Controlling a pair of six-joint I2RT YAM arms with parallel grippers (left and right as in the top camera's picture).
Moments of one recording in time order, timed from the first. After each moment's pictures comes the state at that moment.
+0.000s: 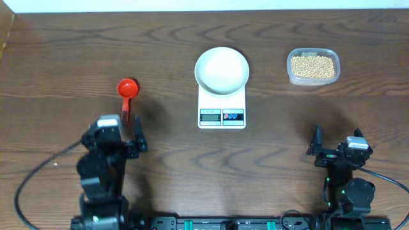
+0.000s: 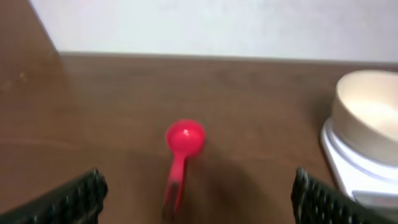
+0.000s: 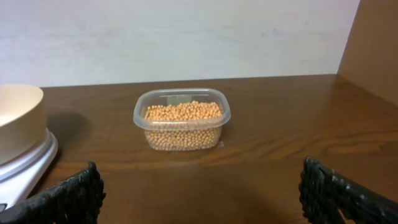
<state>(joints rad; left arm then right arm) 0.13 0.45 0.39 -0.26 0.07 0.03 -0.05 0.01 0.01 -0.07 0.06 0.02</state>
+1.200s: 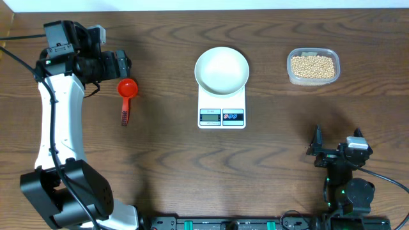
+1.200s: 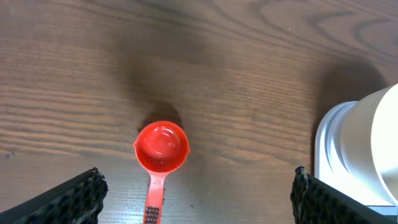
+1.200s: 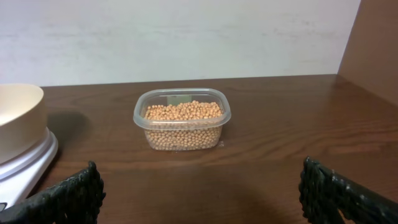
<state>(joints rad) 0.25 1.70 1.51 -0.82 0.31 0.07 -0.05 0.01 0.01 -0.07 0.06 0.02</state>
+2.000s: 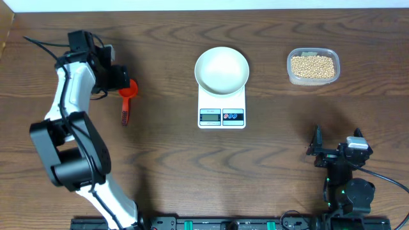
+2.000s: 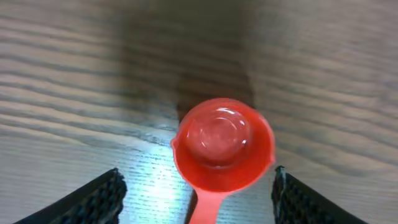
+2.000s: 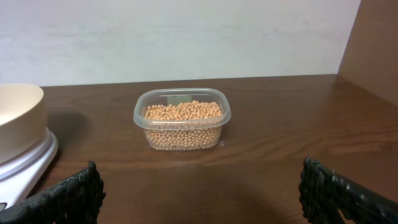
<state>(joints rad) 0.25 1.99 1.51 -0.80 0.14 0.09 -0.05 0.01 0.01 -0.07 0.06 0.02</state>
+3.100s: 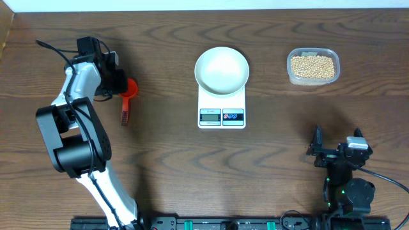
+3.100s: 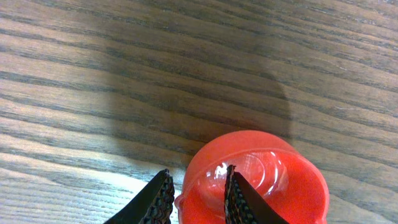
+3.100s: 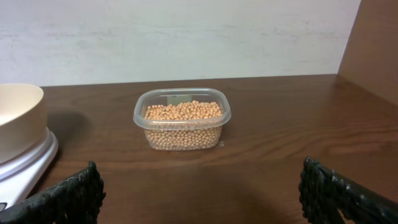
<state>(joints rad) 0.25 2.10 1.51 -0.71 0.12 0.06 -0.05 0.01 0.01 -0.07 0.06 0.02</state>
